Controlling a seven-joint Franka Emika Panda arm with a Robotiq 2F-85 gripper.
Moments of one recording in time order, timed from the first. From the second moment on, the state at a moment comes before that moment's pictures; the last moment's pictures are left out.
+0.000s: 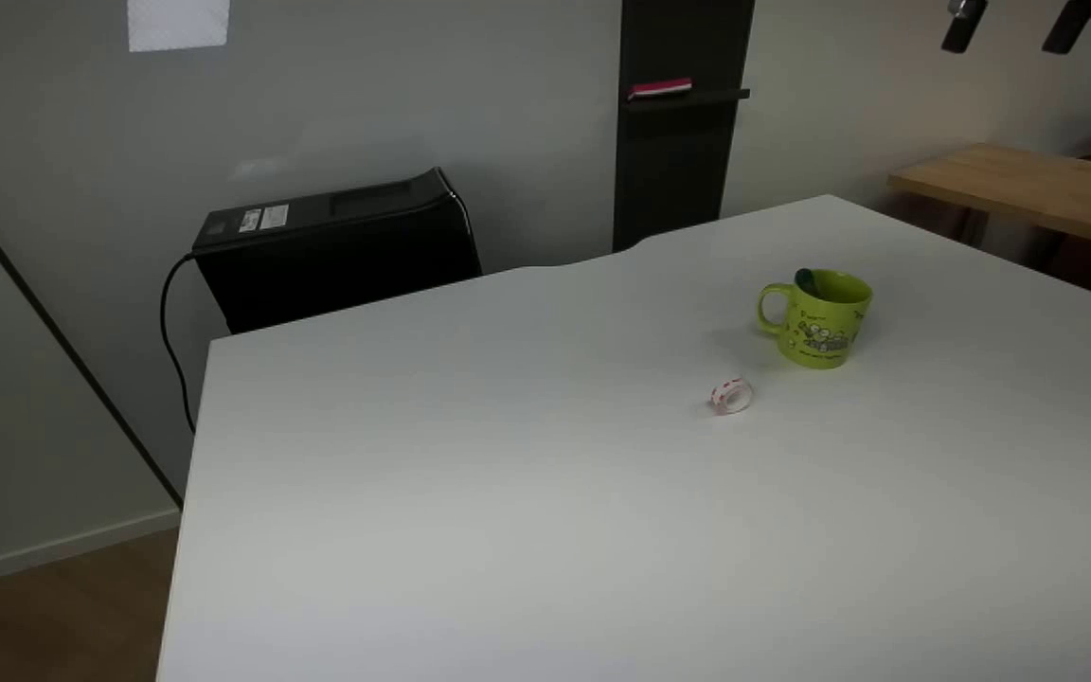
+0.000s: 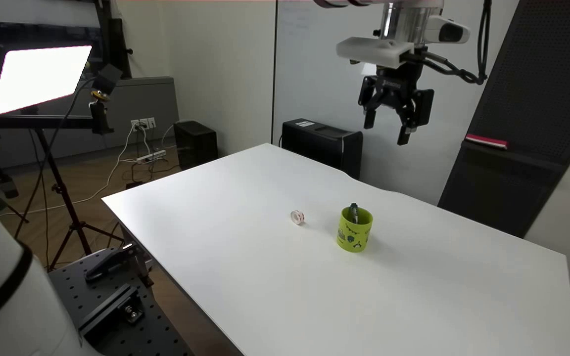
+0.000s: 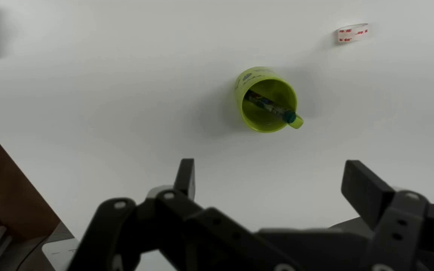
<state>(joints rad) -0.11 0.11 -0.09 -1.98 0.04 2.19 0.14</state>
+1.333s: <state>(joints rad) -0.11 0.41 -0.07 -1.58 0.02 1.80 -0.17</state>
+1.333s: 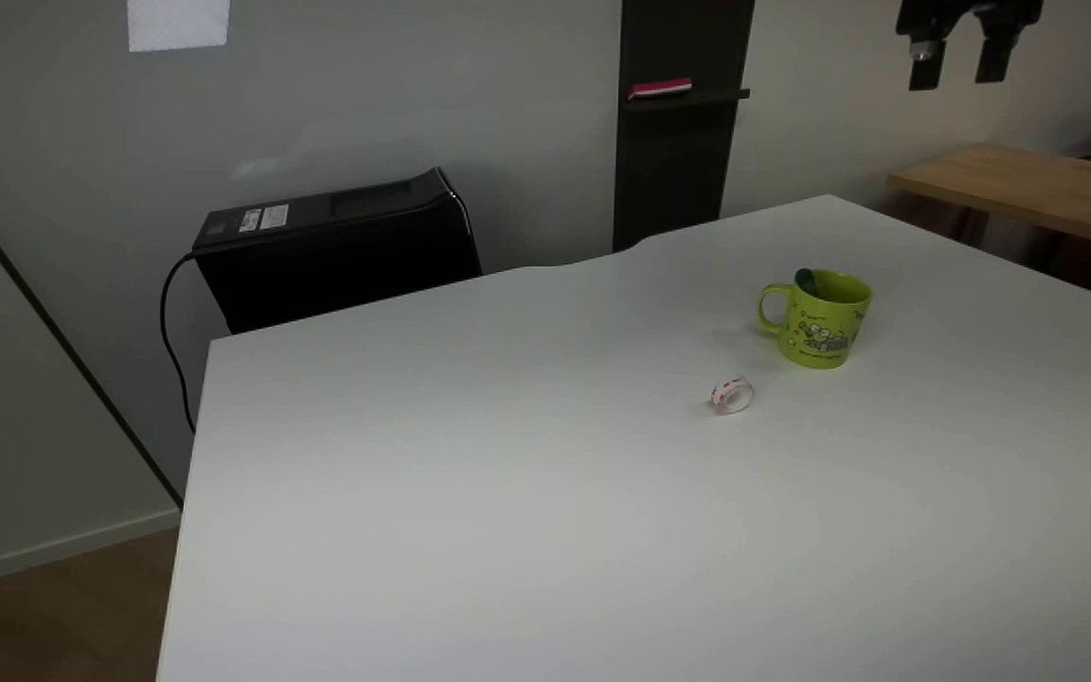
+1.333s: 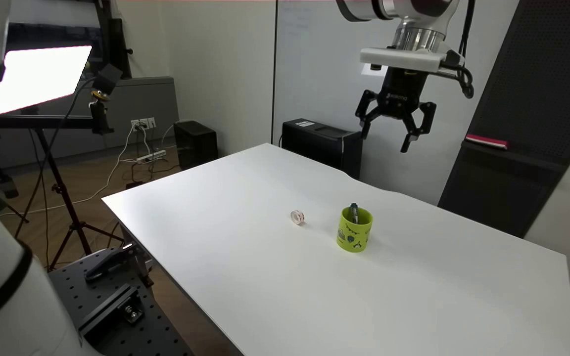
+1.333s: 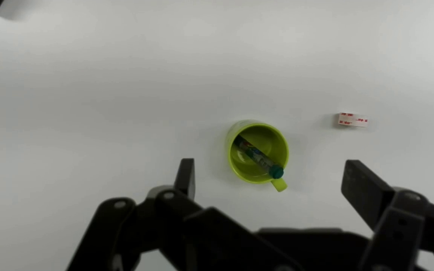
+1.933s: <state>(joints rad) -0.10 0.49 -0.05 -1.56 -0.08 1.72 -0.34</state>
